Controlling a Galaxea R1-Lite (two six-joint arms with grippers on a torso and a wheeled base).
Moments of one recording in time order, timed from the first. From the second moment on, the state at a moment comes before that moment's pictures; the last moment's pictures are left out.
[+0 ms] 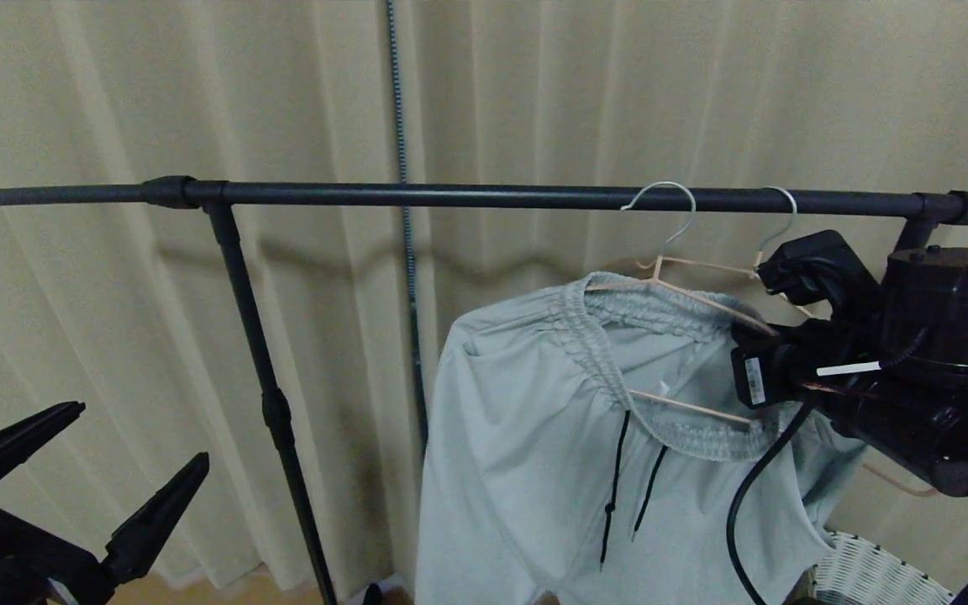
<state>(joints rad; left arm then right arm) -0.38 0.99 -0.06 -0.94 0.18 0.33 0.48 1.55 -0.70 -0.53 -0.49 -0.11</state>
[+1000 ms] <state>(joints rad) -0.39 0.95 -0.07 -0.94 0.18 0.35 0.43 1.68 -0.89 -0.50 -0.55 -0.11</state>
